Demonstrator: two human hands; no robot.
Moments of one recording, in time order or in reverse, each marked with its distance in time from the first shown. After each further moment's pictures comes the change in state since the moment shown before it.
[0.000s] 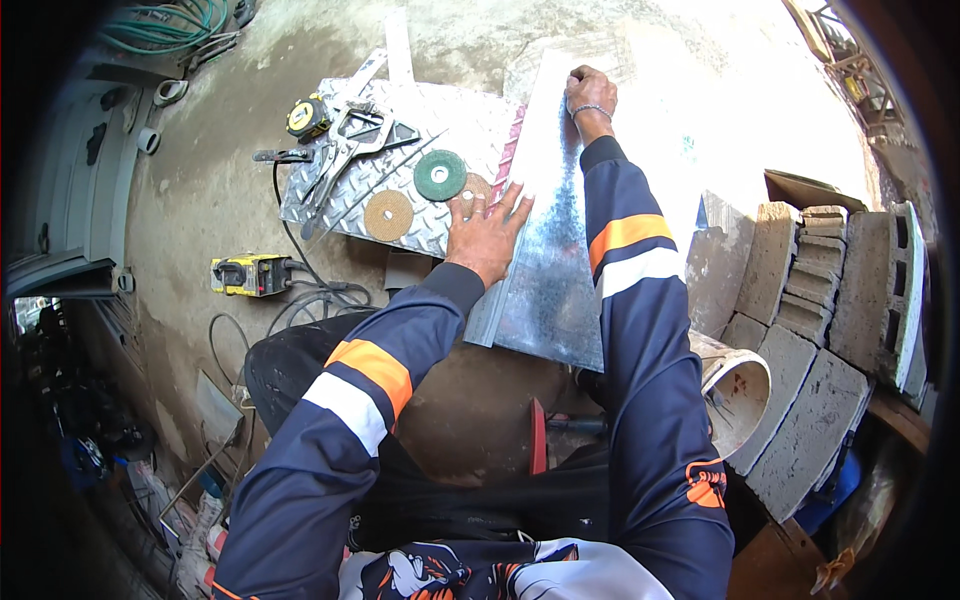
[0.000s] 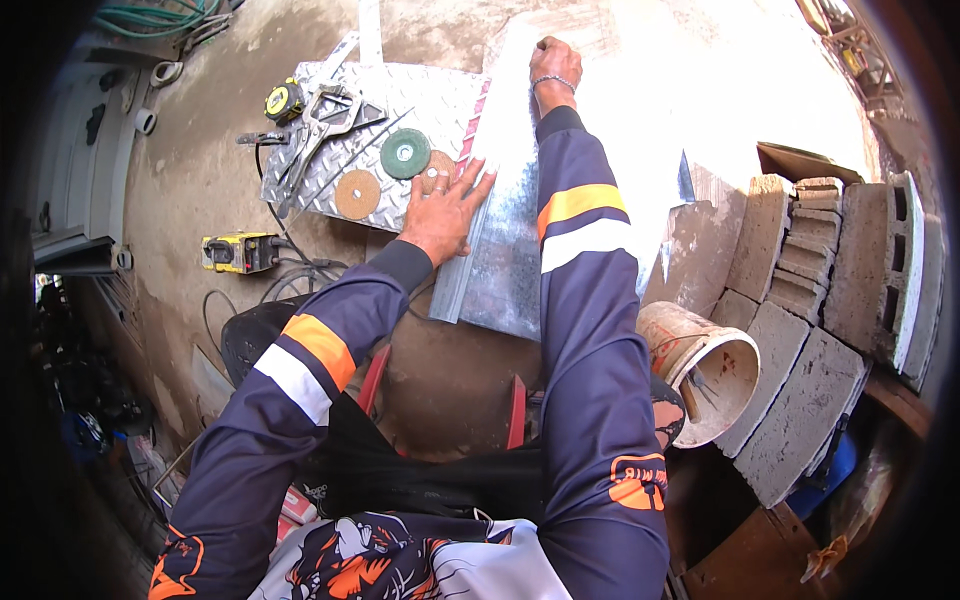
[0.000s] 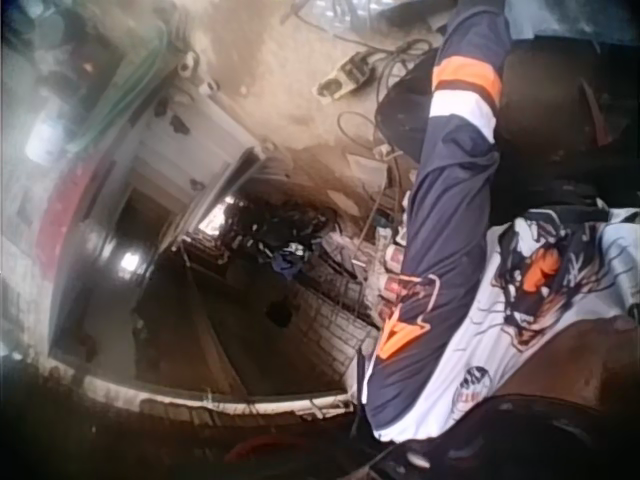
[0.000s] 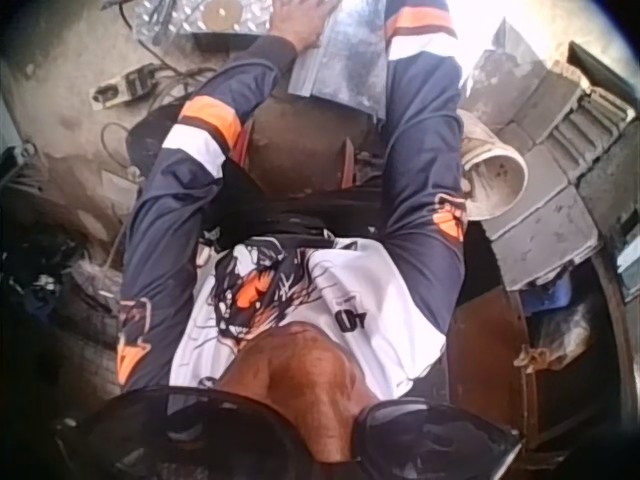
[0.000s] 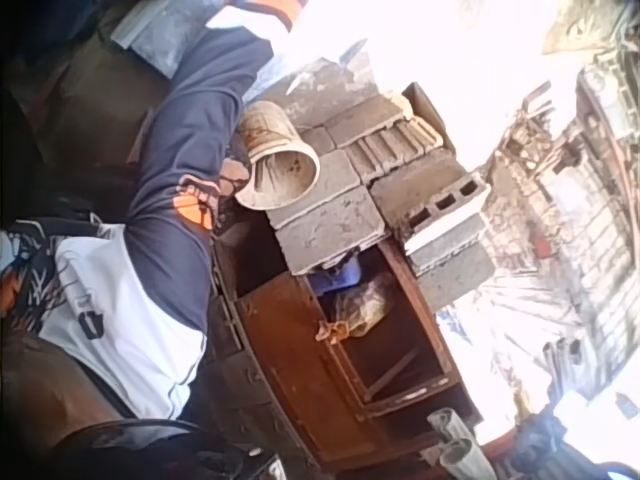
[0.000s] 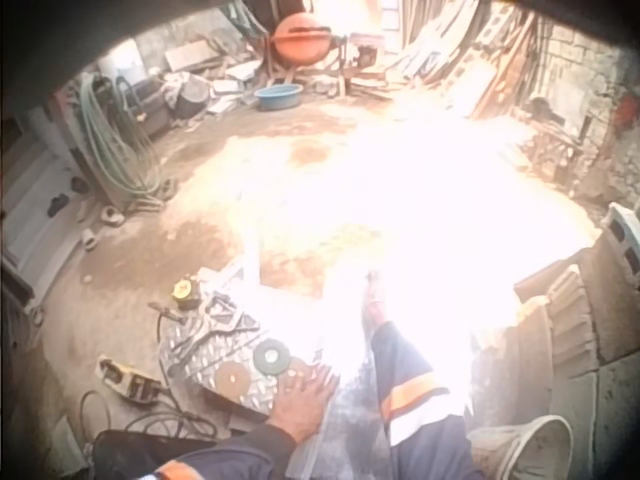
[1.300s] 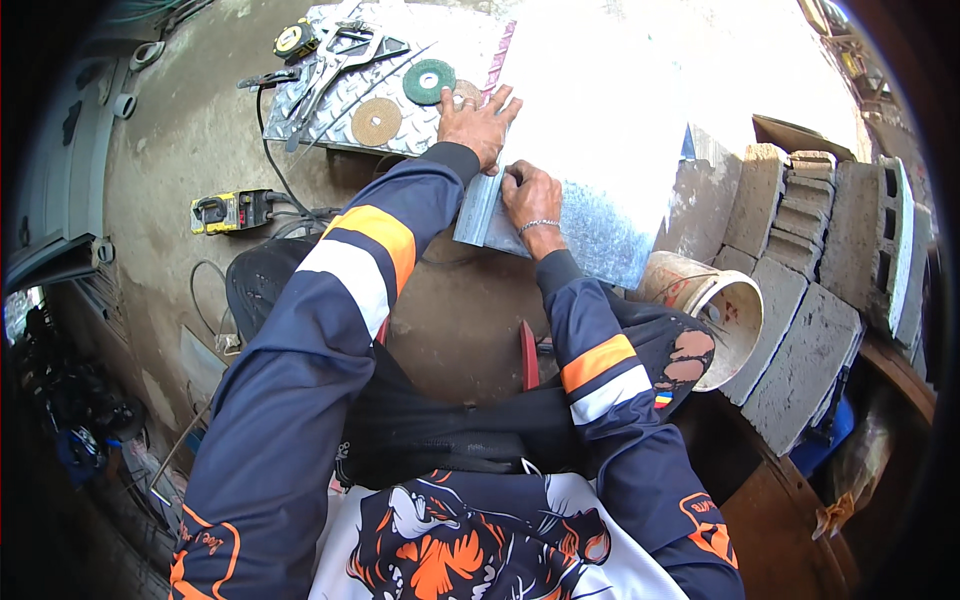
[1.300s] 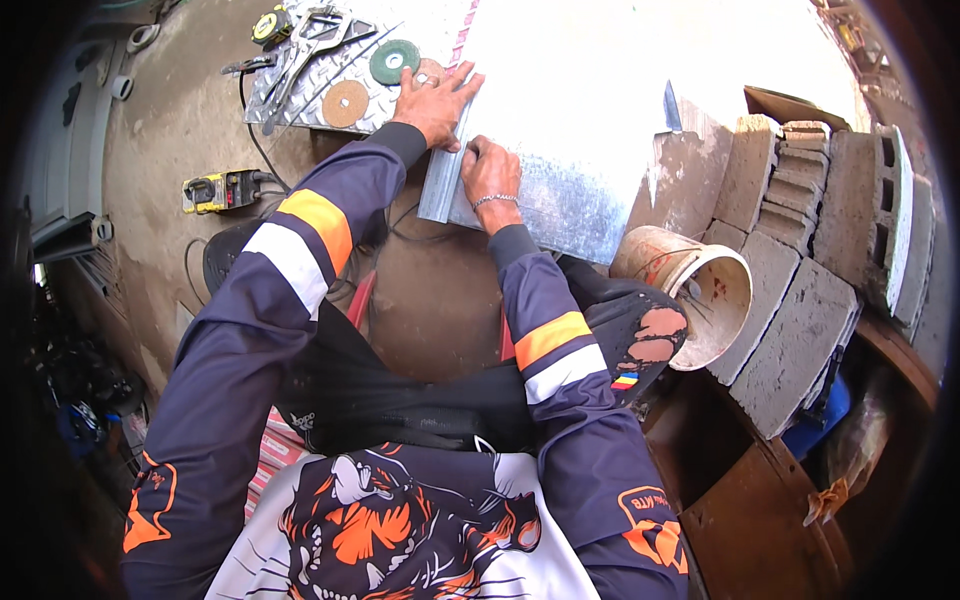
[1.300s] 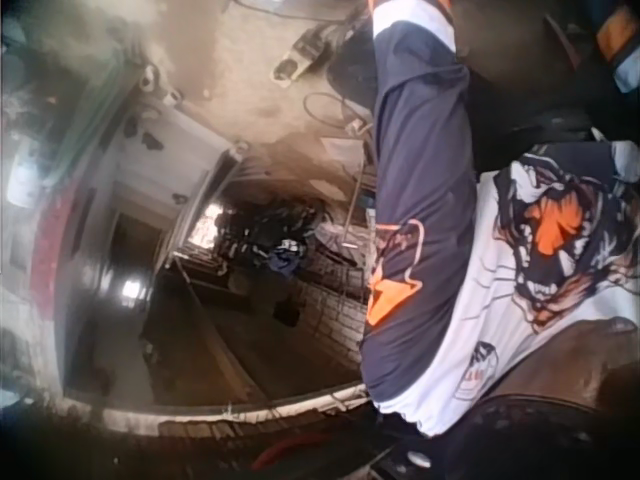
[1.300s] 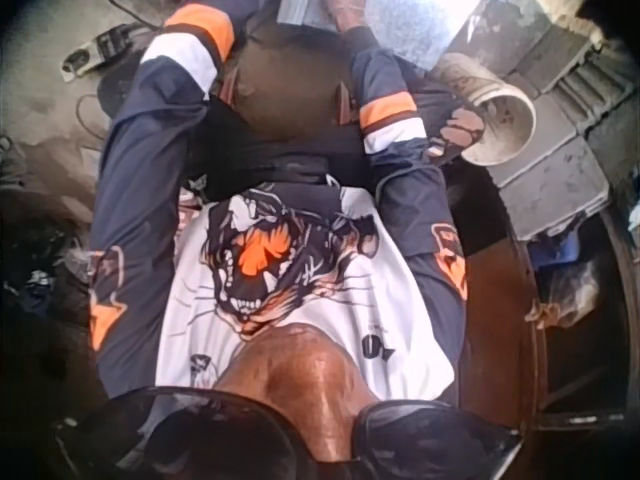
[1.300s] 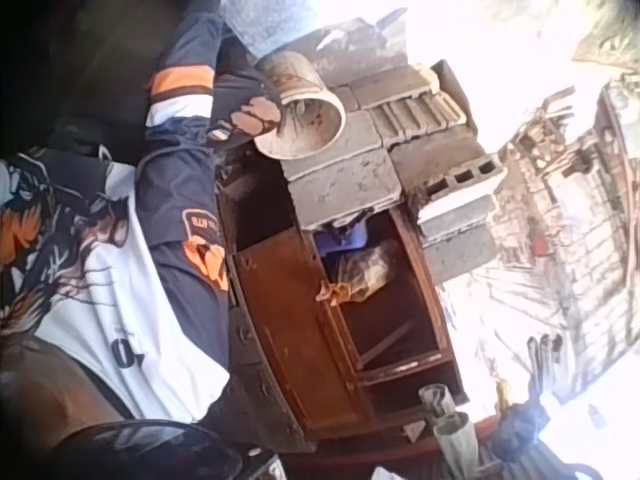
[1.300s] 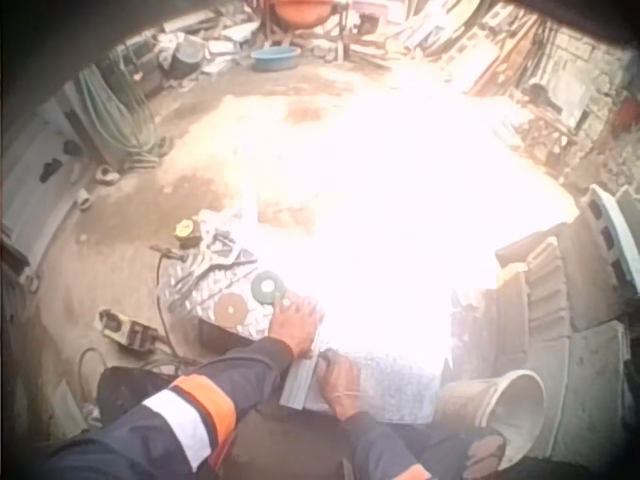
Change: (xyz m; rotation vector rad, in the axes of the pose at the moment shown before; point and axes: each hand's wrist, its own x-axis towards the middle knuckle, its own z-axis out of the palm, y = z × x) left_hand -0.001 -0.005 0.006 0.017 0.054 0.000; right_hand -0.320 -0.009 -0.079 0.054 -0.319 0.036
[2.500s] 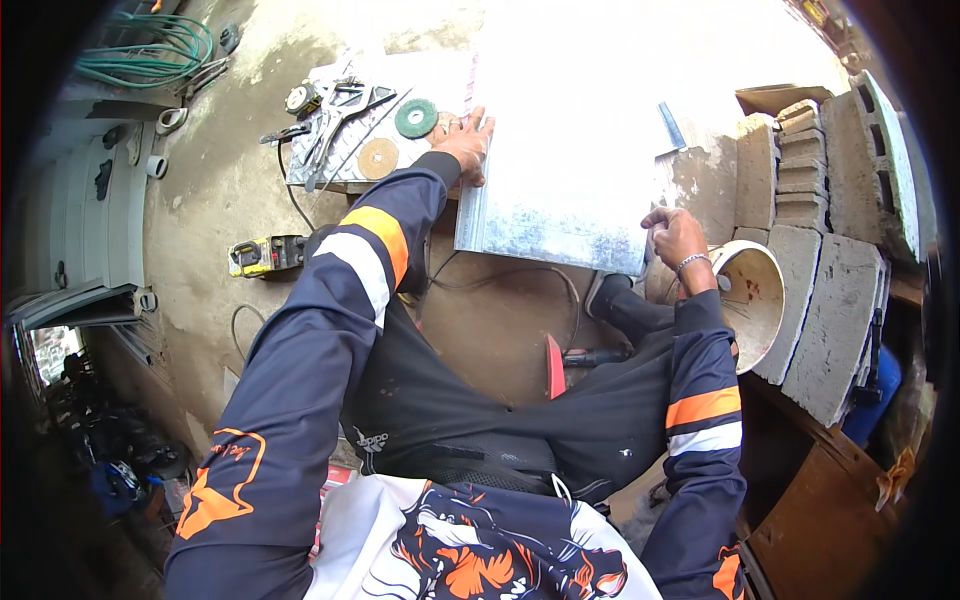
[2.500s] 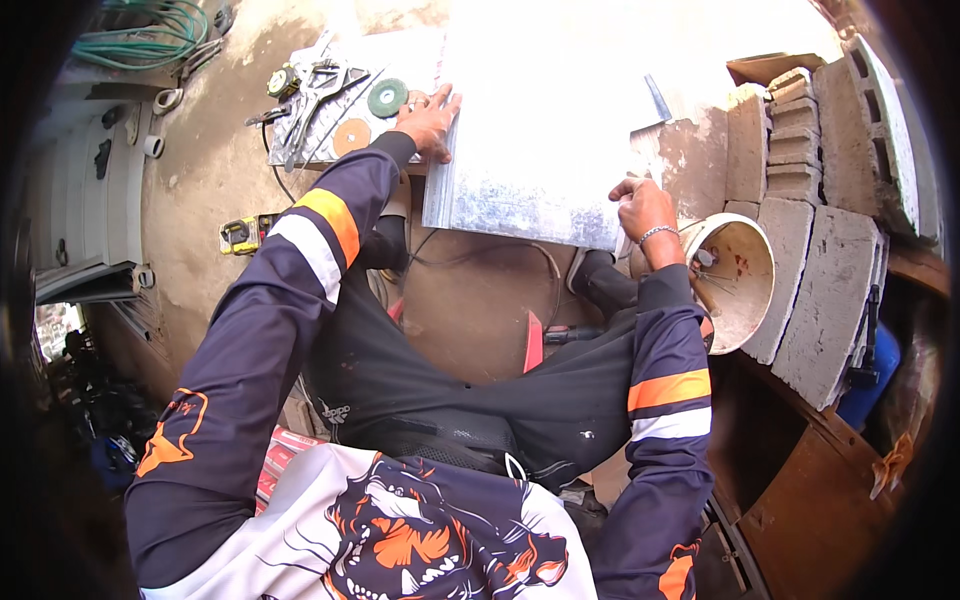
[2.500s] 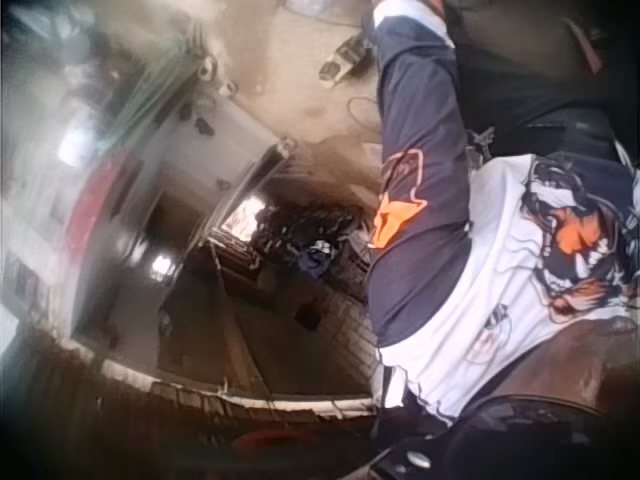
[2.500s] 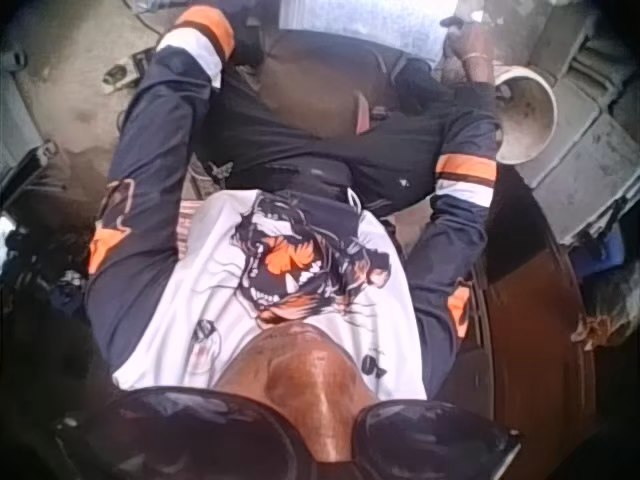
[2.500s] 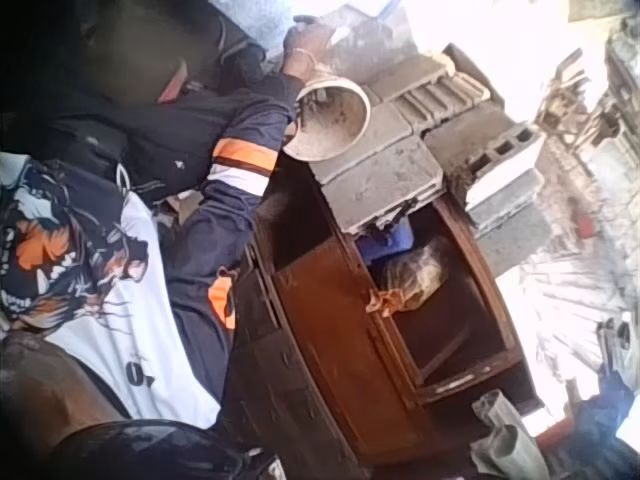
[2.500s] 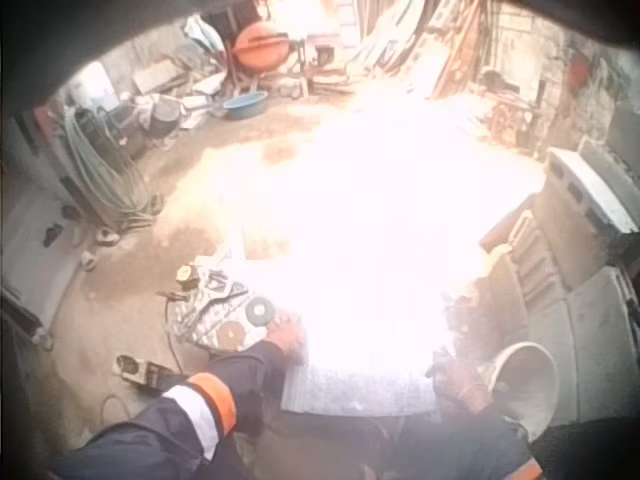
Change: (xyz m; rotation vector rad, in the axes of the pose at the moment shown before) left_hand 0.001 0.017 -0.024 -0.004 -0.171 0.030; right_hand -0.047 0.123 -0.220 -0.211 -0.176 0.179
